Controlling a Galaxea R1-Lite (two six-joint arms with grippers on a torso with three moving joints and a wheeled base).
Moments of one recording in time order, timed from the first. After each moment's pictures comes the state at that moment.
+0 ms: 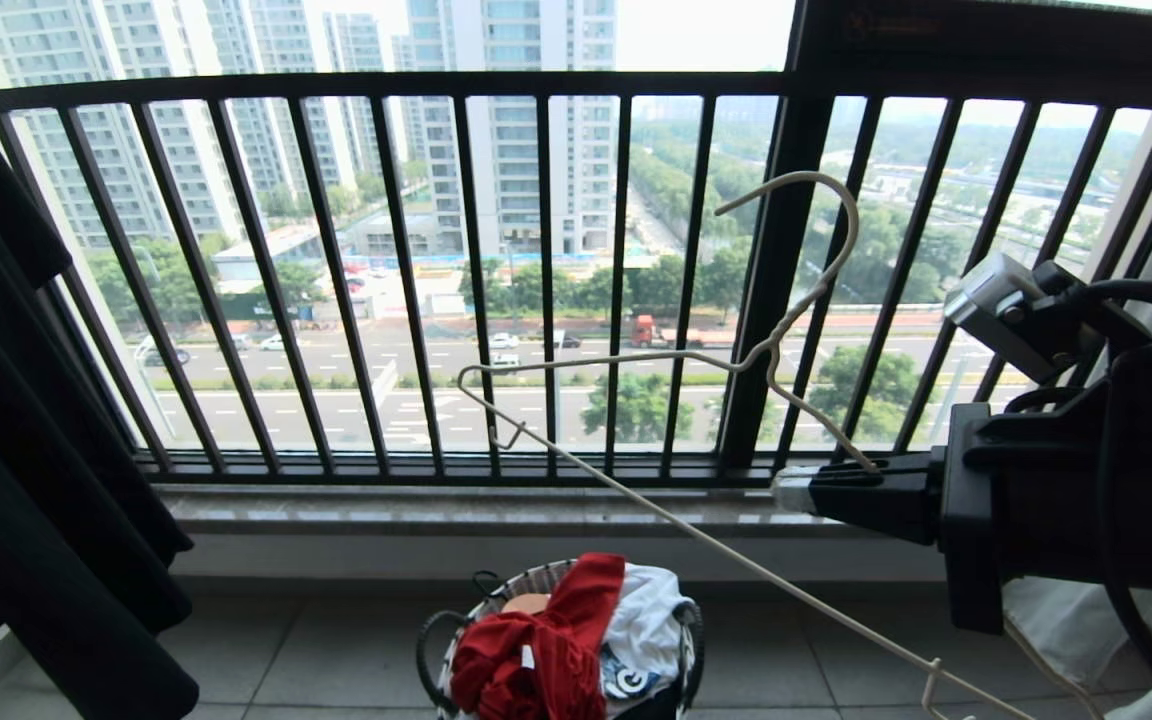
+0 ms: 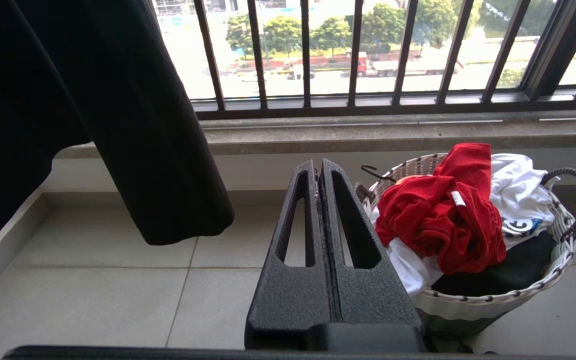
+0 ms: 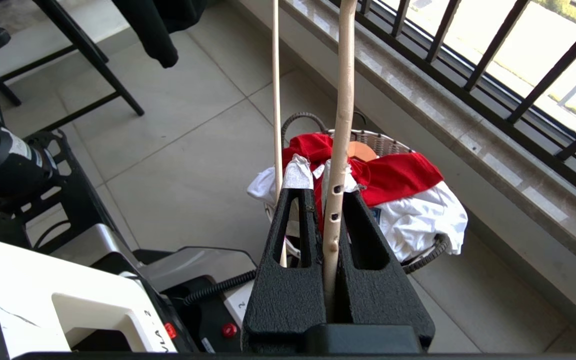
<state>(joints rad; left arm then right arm) 0.00 0.00 -0.01 0.05 0.00 0.04 0.61 1.31 -0.92 -0.02 0.29 -0.04</state>
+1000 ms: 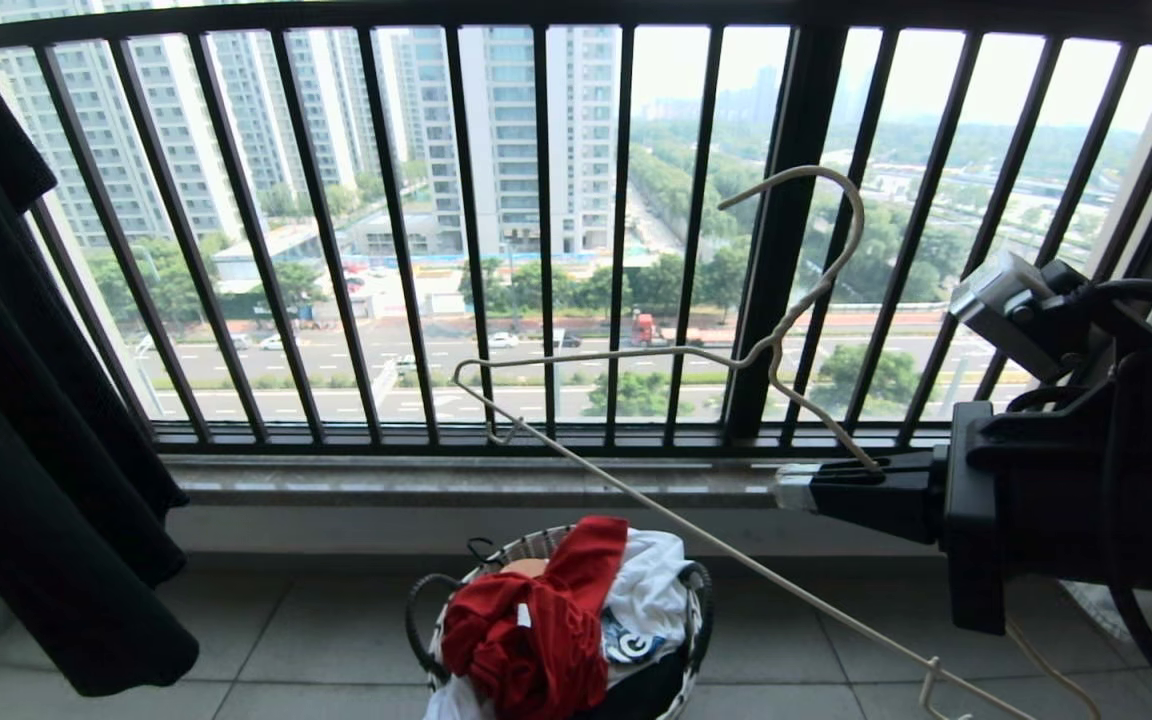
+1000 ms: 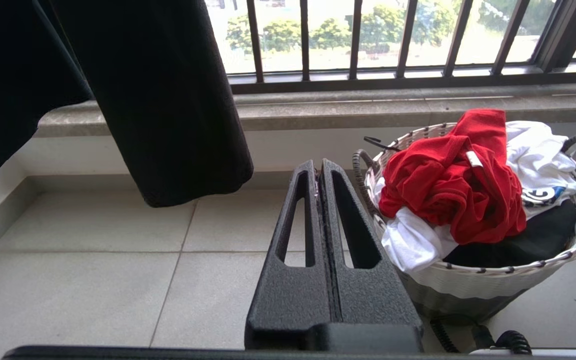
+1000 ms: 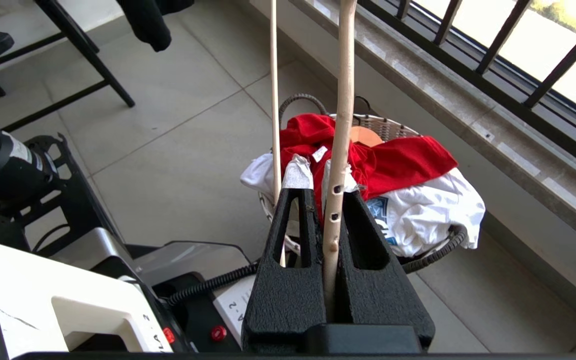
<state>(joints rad) 0.00 0.00 -0.01 0.05 0.00 0.03 0.61 1.31 -0.91 -0.05 0.29 -0.04</state>
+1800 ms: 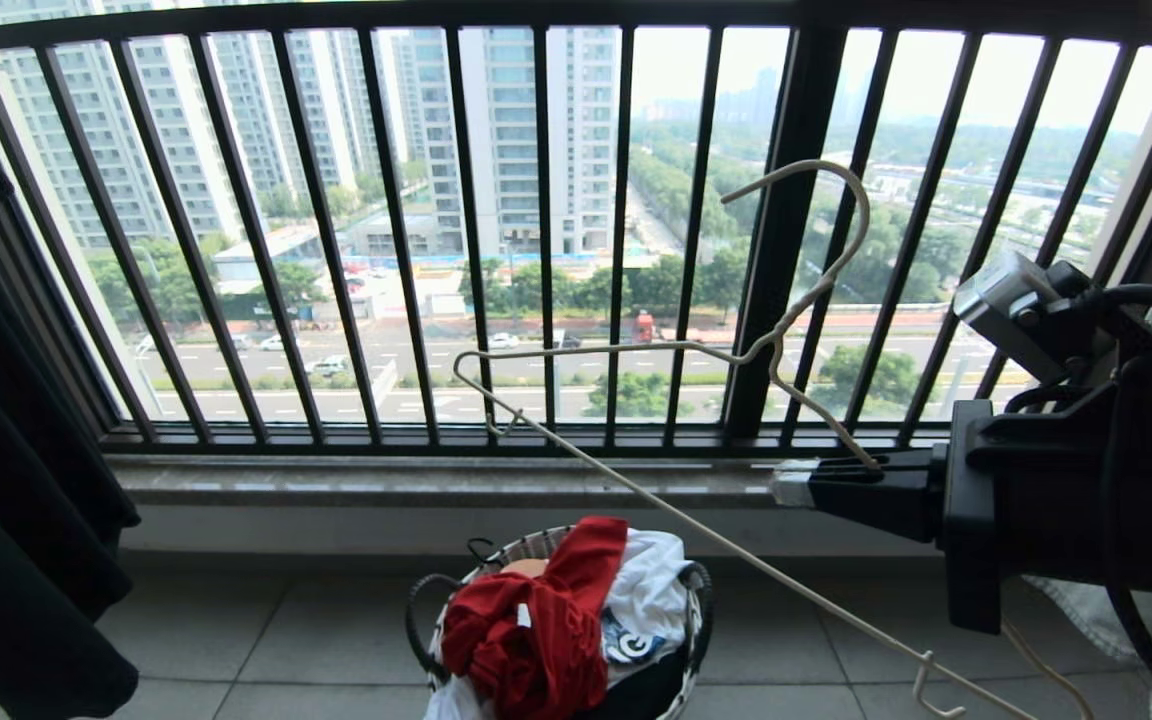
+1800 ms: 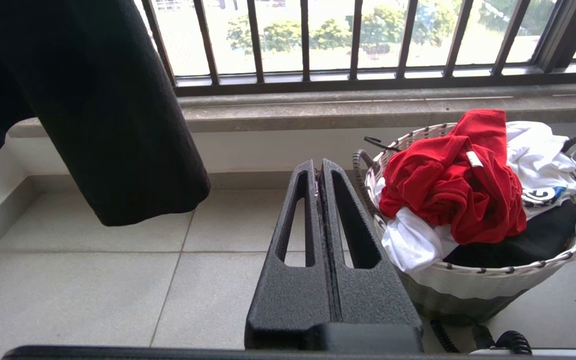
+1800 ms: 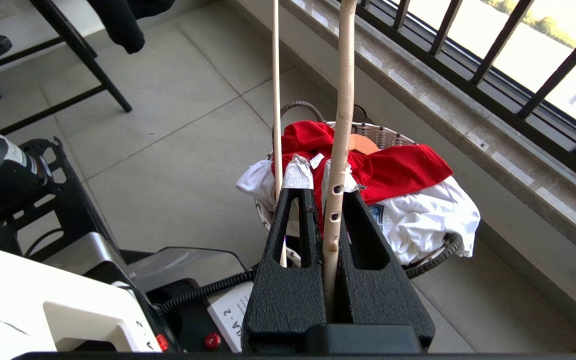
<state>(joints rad) 0.00 0.00 -0.02 0.05 0.00 0.03 0.61 1.31 -0.89 -0.09 0.29 -0.05</state>
